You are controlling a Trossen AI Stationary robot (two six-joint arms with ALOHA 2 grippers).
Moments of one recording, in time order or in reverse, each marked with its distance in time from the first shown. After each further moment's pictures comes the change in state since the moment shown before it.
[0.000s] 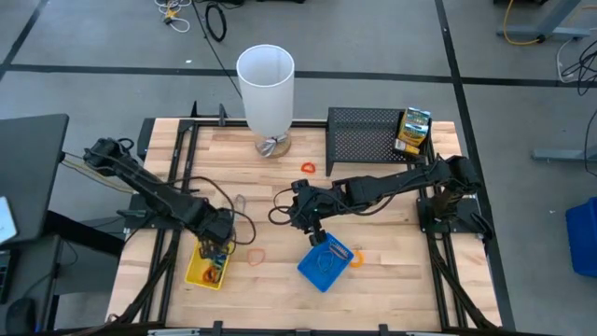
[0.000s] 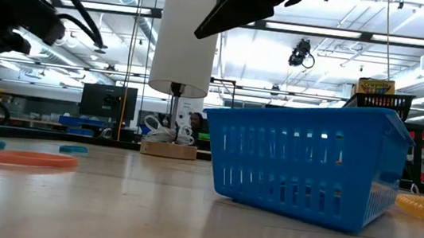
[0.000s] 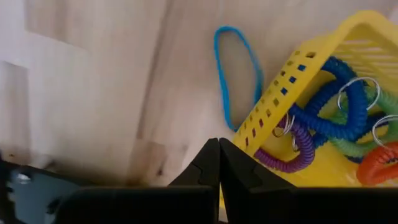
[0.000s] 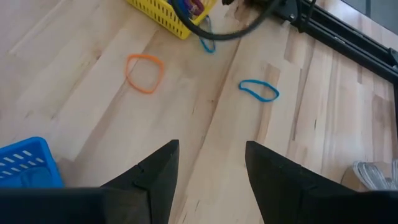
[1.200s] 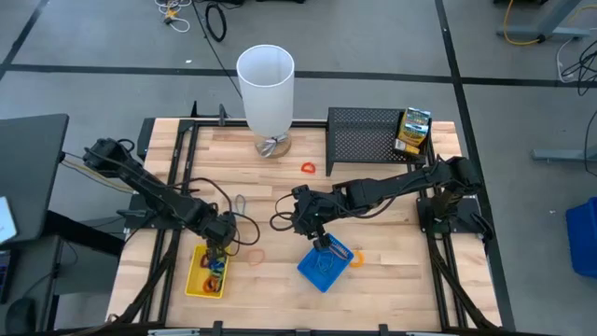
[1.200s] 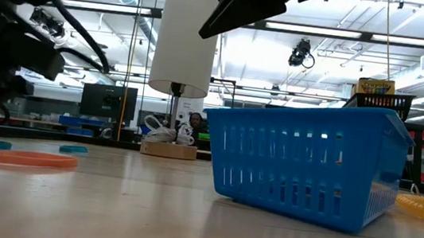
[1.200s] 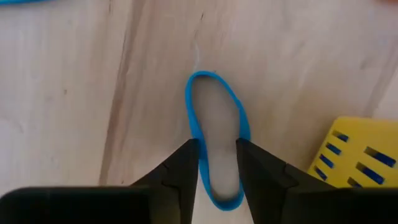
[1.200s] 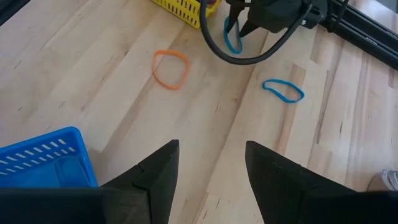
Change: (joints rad) left arm 0.035 0.003 -0.239 0.434 -0.030 0.081; right arm 0.022 0.000 0.000 -0.037 -0.054 -0.003
